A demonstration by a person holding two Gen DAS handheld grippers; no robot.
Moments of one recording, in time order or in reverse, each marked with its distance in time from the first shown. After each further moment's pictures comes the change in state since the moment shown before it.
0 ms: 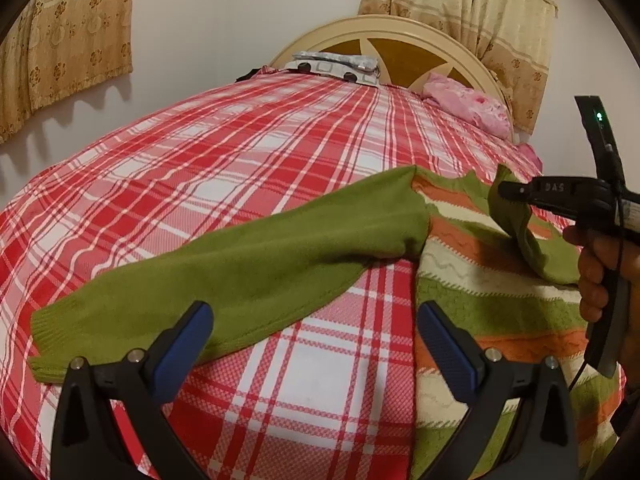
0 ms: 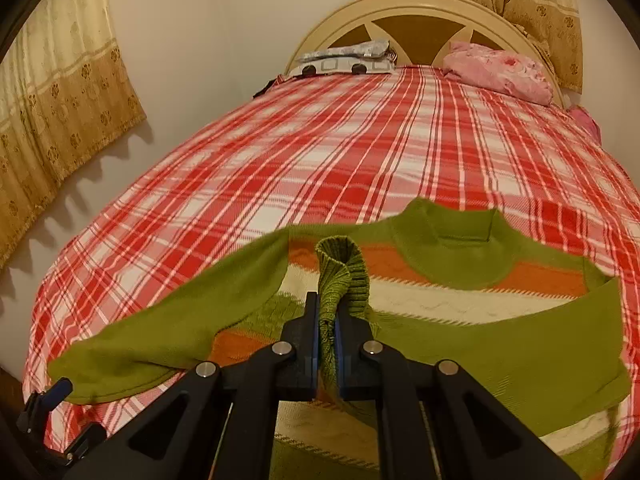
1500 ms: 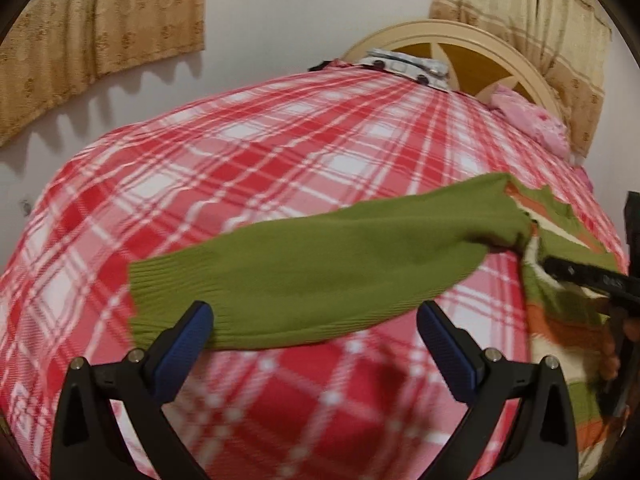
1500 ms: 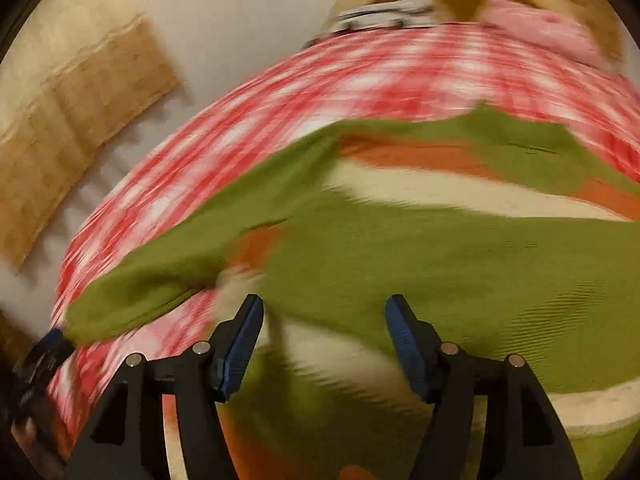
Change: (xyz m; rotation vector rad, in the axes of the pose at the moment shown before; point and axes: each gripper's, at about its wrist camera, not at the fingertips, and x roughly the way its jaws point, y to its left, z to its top) left arm -0.023 0.099 -0.027 -0.117 0.015 0.200; right arm 0.035 0.032 -0.071 -0.088 0.171 0.261
